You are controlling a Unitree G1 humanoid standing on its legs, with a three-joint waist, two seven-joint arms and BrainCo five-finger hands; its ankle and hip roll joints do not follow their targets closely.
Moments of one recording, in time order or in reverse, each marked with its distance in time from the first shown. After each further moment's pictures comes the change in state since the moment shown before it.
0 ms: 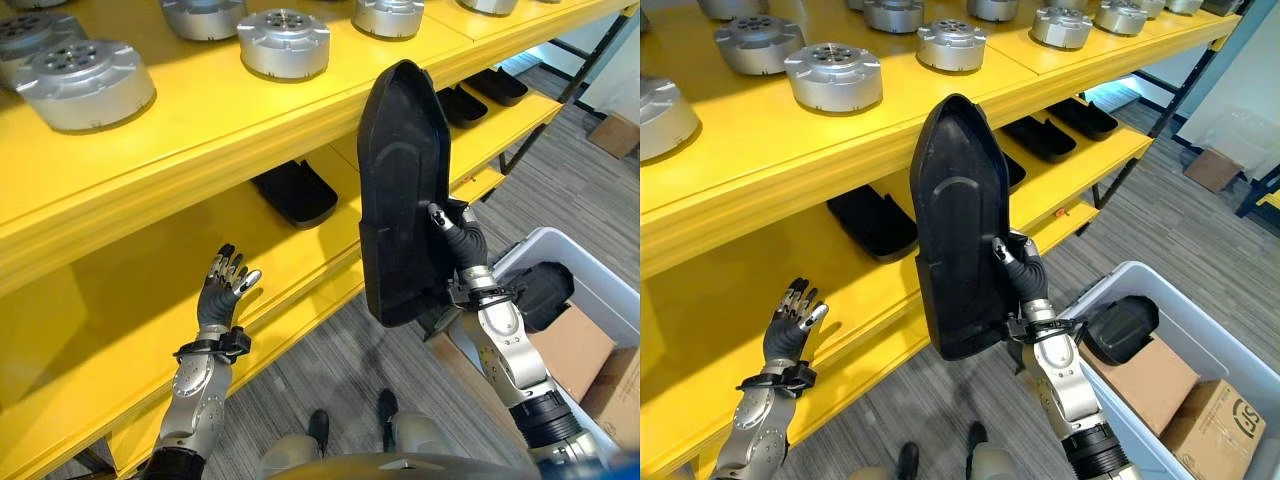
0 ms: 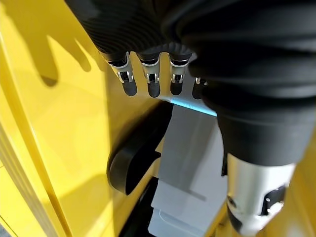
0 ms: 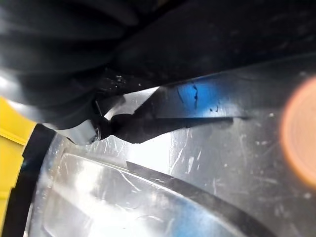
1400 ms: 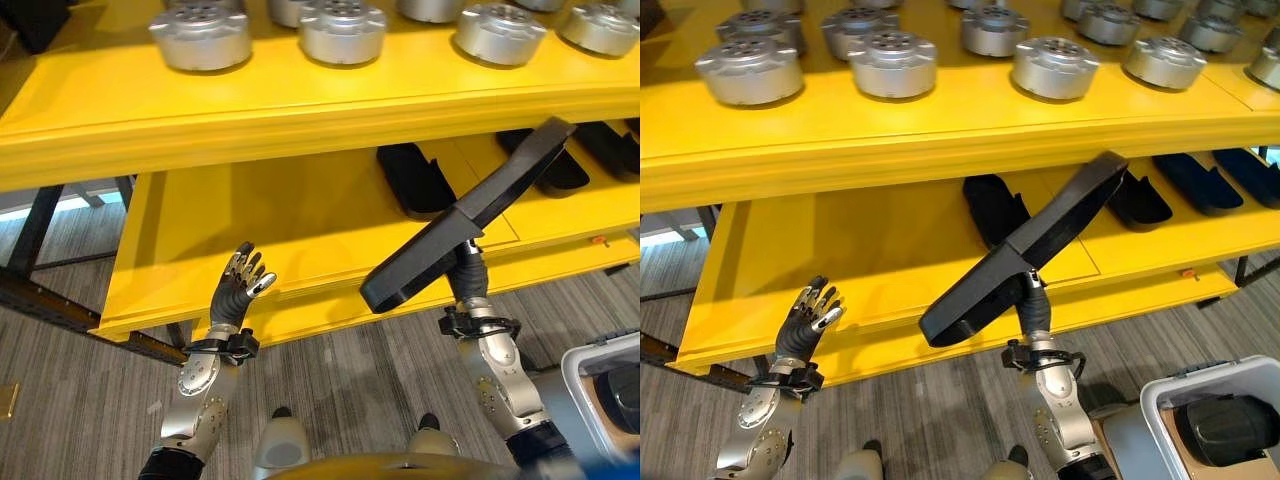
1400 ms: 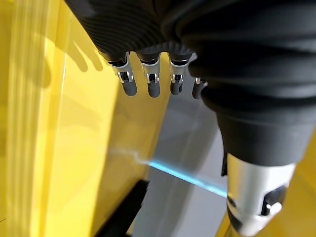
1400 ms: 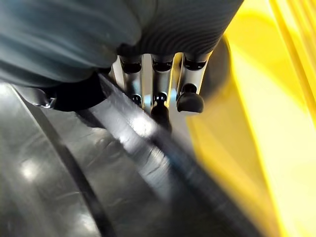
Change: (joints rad) left arm -0.040 0.051 -0.064 -0.015 -0.023 0.029 -0.027; right arm 0.117 0.052 0.157 0.090 0.168 -0.024 0.009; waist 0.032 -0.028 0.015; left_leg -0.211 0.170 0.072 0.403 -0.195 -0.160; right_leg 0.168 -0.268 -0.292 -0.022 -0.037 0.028
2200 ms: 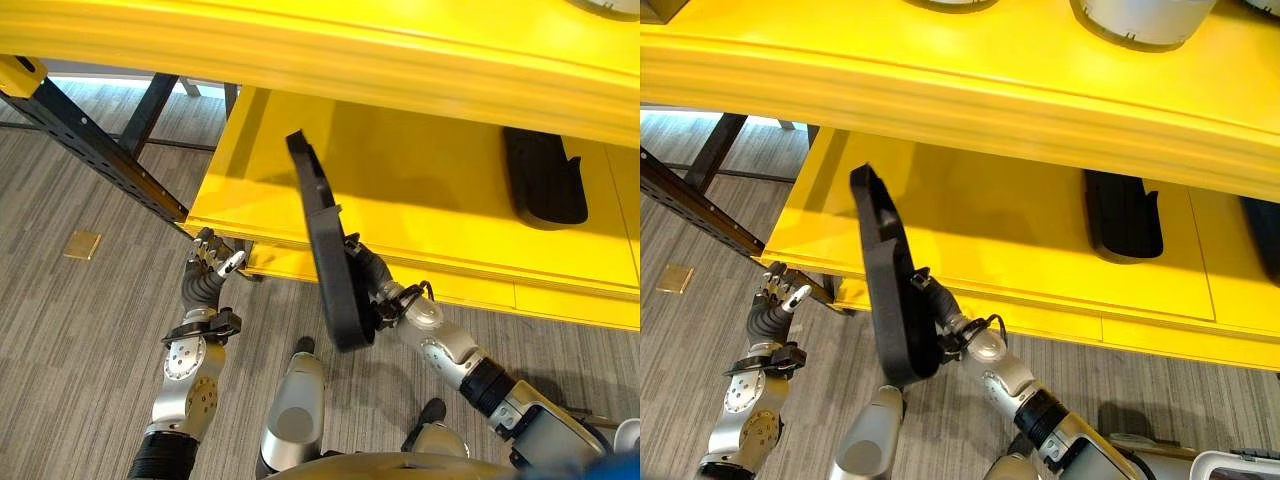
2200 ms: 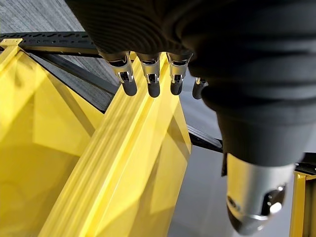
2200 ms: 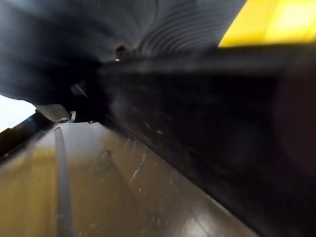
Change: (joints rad) left arm -0.049 -0.003 0.081 -0.002 -0.001 -0.019 0.134; right arm -0.417 0.007 0.218 0.274 0.093 0.177 0.109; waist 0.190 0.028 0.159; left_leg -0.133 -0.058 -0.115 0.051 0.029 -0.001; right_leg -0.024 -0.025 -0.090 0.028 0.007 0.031
